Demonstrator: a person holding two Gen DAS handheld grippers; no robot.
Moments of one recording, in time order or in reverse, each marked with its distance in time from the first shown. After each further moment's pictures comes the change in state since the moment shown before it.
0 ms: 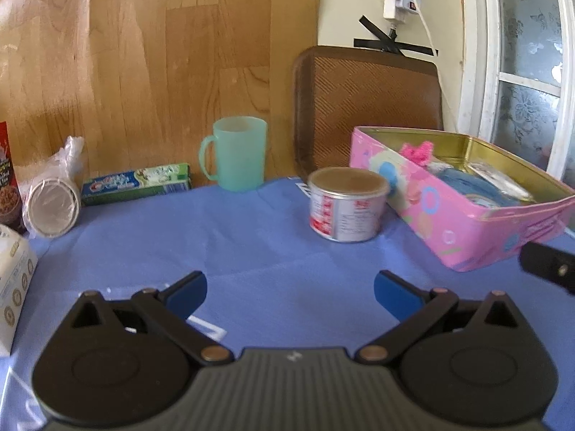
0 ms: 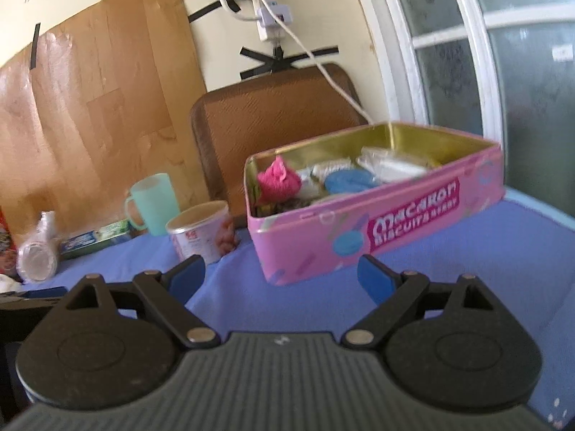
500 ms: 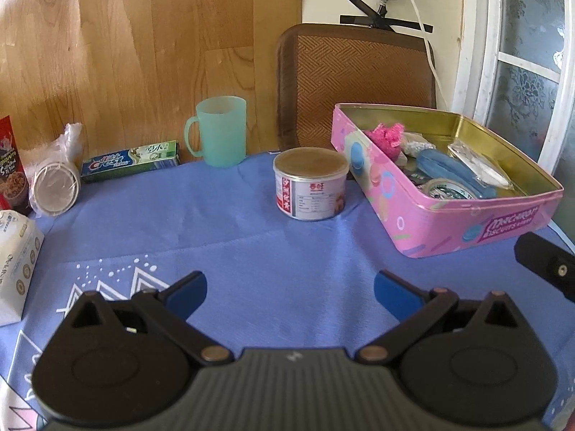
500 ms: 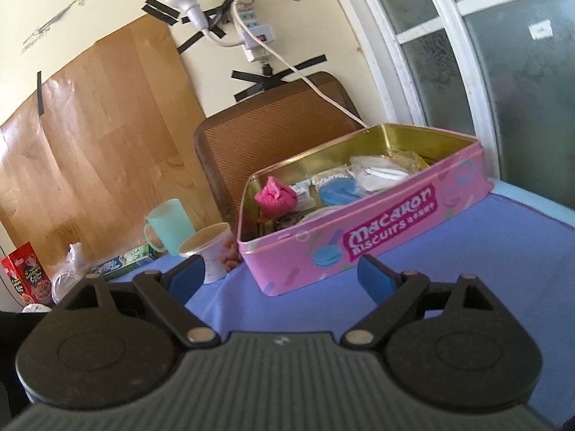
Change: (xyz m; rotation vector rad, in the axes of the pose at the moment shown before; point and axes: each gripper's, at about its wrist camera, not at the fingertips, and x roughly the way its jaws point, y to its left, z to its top) left arm -0.022 -0.048 0.016 -0.012 0.125 0.039; right arm -0.024 -0.039 0.014 0.111 -0.013 0.072
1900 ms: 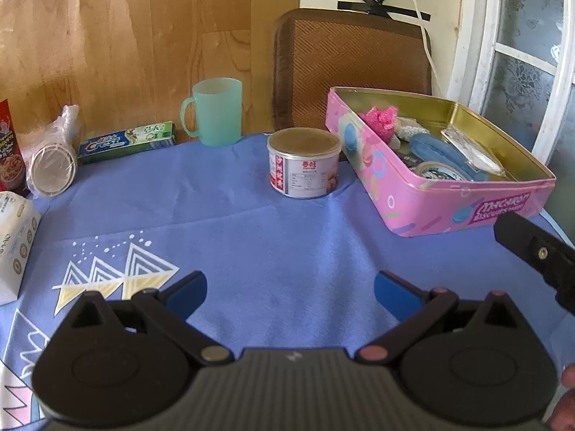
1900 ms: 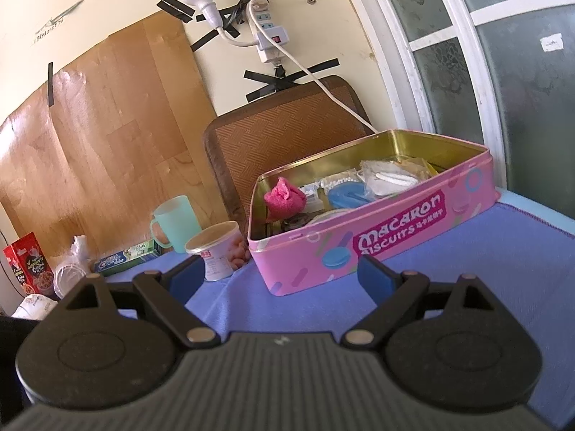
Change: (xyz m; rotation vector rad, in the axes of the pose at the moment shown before) left arm -0.006 0.002 -0.009 -0.020 0.051 -0.021; right arm -0.002 0.010 -0.004 -0.064 -0.018 0.014
